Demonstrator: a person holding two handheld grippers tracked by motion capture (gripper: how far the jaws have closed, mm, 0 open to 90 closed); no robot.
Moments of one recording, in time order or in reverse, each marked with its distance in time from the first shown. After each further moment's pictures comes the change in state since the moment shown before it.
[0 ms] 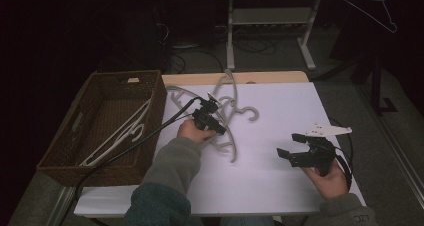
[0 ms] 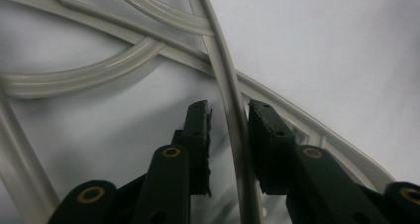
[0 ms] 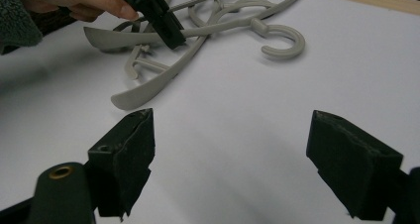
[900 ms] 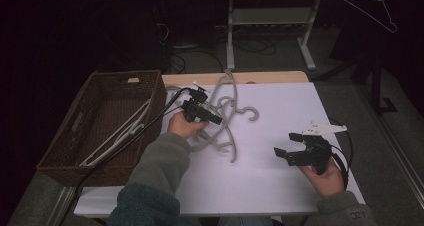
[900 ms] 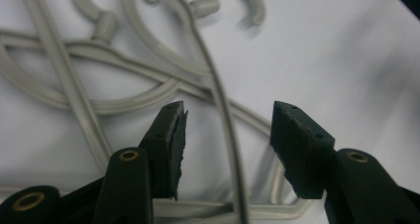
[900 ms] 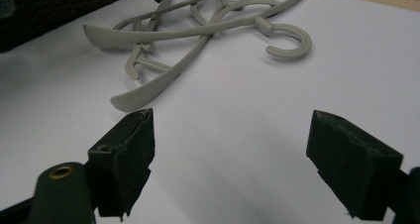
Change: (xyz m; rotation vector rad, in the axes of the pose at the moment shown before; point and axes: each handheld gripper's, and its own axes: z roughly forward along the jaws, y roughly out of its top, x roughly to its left) left arm 0.008 0.000 -0.046 -0.131 -0.008 0.013; right arm 0.001 0.003 0.008 0.010 0.010 -0.007
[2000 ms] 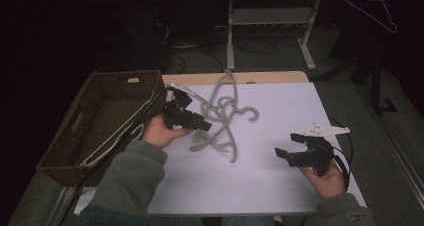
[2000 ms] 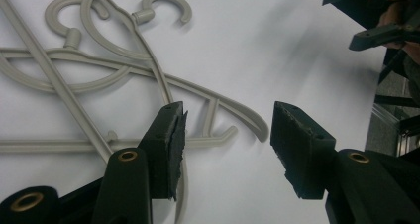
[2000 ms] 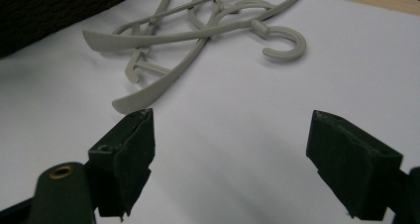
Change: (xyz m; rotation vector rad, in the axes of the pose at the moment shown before) left arm -0.040 -0.024 -0.080 -0.060 -0.077 0.151; right arm 0.004 0.000 -0.005 -0.011 -0.020 0.019
